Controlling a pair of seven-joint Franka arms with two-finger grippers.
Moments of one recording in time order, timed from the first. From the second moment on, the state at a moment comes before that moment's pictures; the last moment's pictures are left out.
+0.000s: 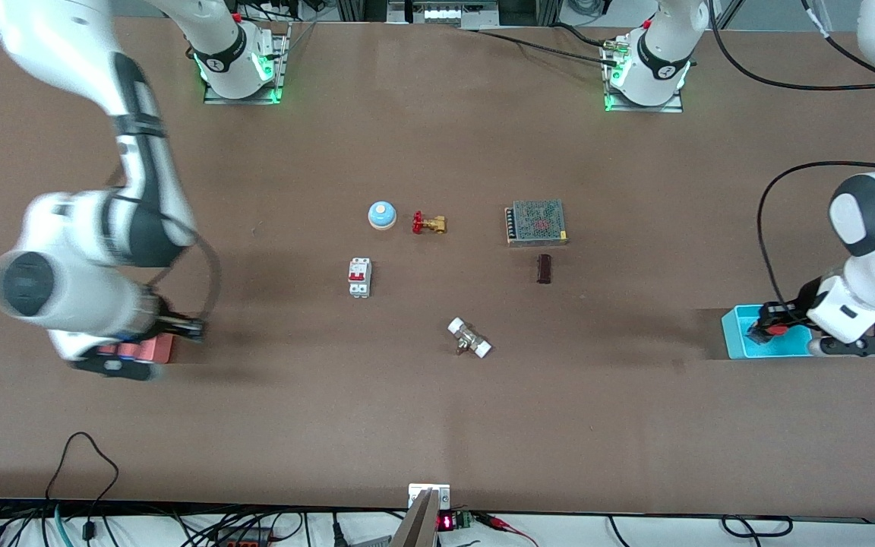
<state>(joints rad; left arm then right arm) 0.31 0.44 -0.13 -1.74 0.04 2.23 0.13 0.20 0.58 -0.21 -1.39 0.09 1.89 0.19</state>
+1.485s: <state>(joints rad) 0.37 0.57 -0.15 -1.71 0.04 2.31 0.20 0.00 0.77 -0.20 -1.42 0.08 2.05 -0.11</state>
